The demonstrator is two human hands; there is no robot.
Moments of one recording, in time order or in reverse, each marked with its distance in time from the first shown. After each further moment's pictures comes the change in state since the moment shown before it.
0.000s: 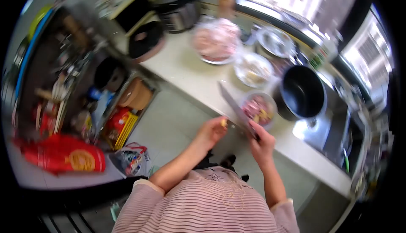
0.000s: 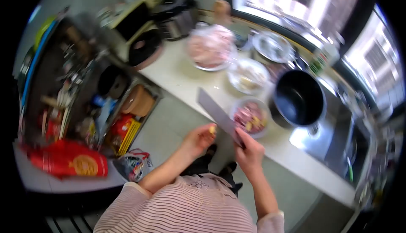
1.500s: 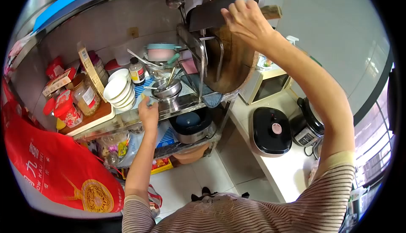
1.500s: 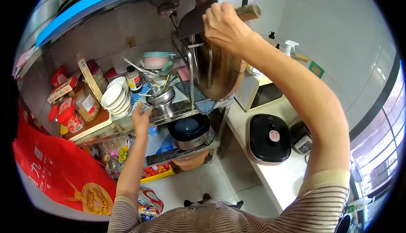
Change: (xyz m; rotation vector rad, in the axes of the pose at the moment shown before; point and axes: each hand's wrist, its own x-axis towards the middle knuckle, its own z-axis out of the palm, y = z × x) left_hand -0.202 0.692 -0.494 0.554 1.369 1.421; right_hand 0.348 -0.675 0.600 -1.180 0.714 -1.896
